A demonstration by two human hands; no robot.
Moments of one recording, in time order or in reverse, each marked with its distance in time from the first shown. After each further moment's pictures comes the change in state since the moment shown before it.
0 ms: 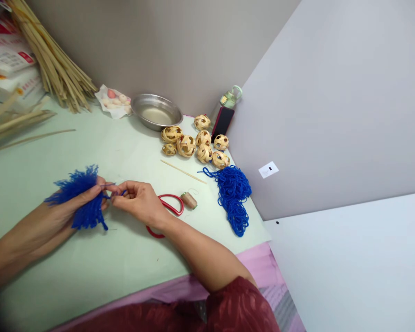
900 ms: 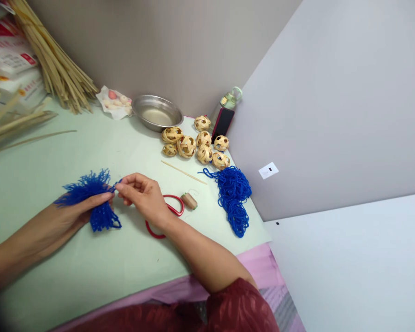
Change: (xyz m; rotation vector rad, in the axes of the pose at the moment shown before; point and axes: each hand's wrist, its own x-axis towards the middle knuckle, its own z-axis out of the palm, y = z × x) left_hand 0.000 -0.001 0.004 0.067 -0.016 -0.008; right_hand 0.003 0.005 -0.007 0.057 0.074 -0.181
